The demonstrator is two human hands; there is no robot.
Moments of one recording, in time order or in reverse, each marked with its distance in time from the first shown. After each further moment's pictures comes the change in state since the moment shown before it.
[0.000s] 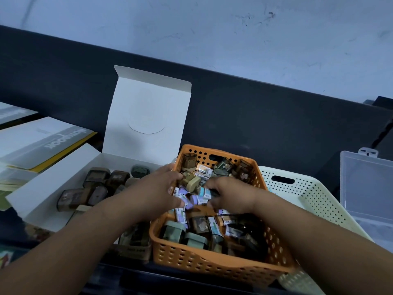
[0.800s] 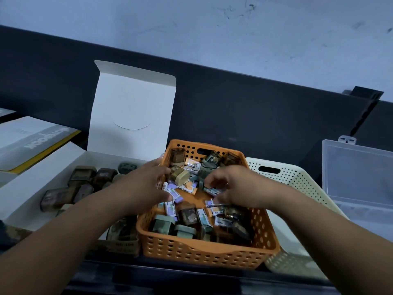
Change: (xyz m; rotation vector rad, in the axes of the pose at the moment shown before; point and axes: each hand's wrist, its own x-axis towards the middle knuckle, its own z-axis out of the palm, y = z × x) left_hand 0.002 -0.003 0.001 0.006 0.007 -0.014; right_hand -0.056 -0.006 -0.024 0.080 0.068 0.081
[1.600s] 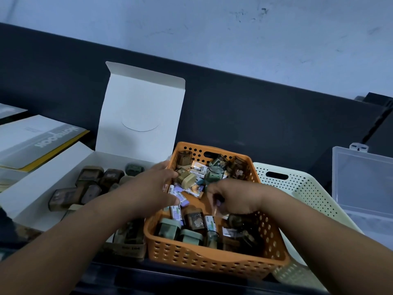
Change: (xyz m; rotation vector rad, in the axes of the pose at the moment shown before) left_hand 0.002 -0.002 0.001 -0.021 -0.002 0.013; right_hand 0.033 0.002 0.013 -0.057 -0.268 -0.049
